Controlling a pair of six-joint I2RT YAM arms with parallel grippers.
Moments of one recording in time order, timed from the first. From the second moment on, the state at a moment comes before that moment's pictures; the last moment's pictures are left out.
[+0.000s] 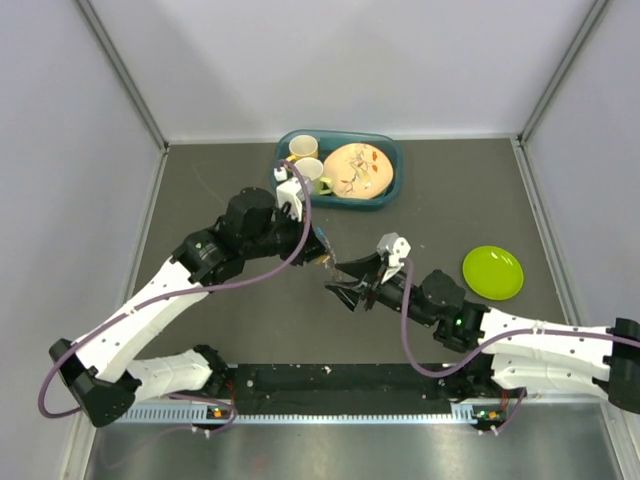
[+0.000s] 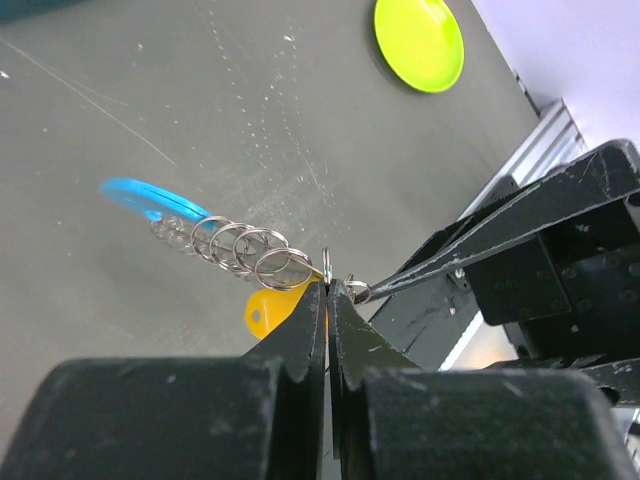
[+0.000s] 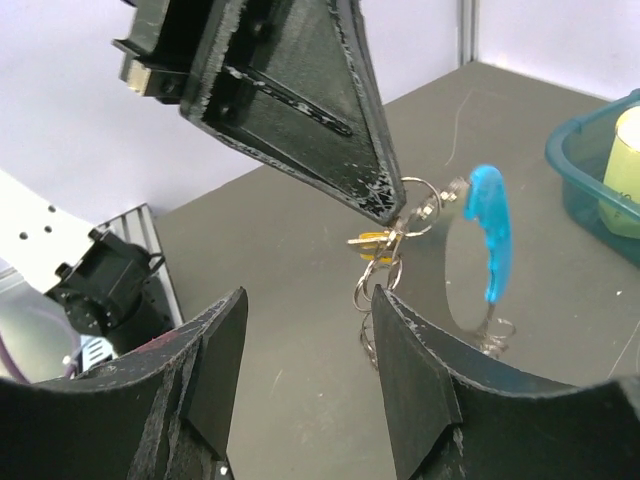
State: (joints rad) left arm -0.75 1.11 1.19 -0.58 0.28 -0.41; right arm 1.15 0.91 0.48 0.54 0.07 0.21
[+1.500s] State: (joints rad) left arm -0.75 1.08 1.24 -0.71 -0.03 -0.71; right arm 1.18 1.25 0.58 0.88 0.22 0.06
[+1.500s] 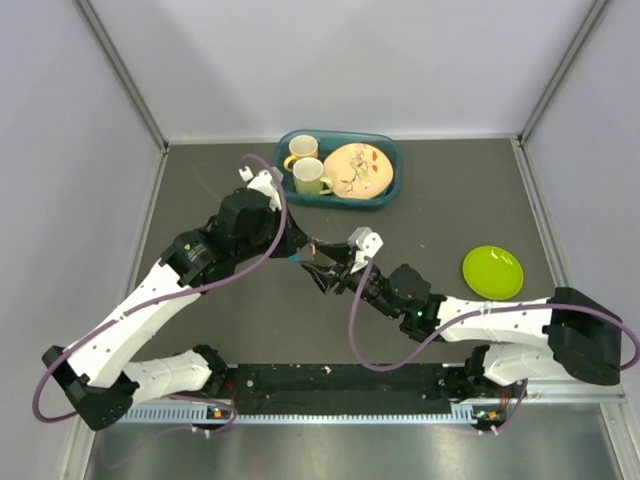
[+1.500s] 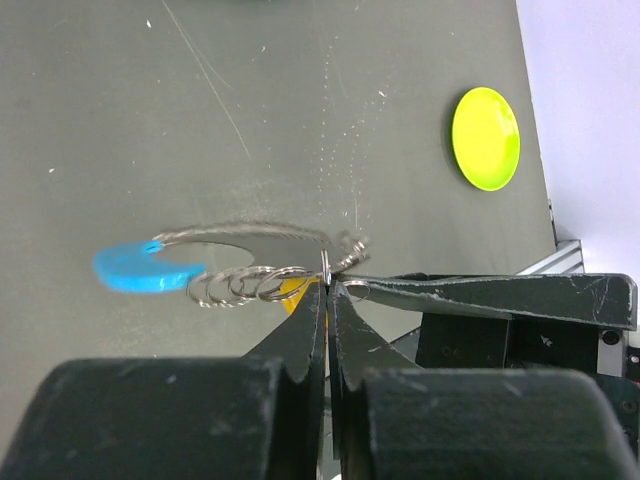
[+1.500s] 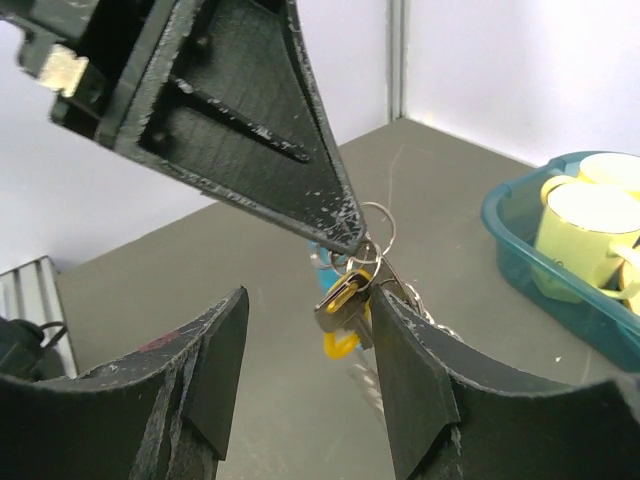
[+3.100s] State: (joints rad) left arm -0.66 1.08 1.26 -0.78 0.19 -0.55; right arm 1.18 1.29 0.59 0.84 0.34 0.01
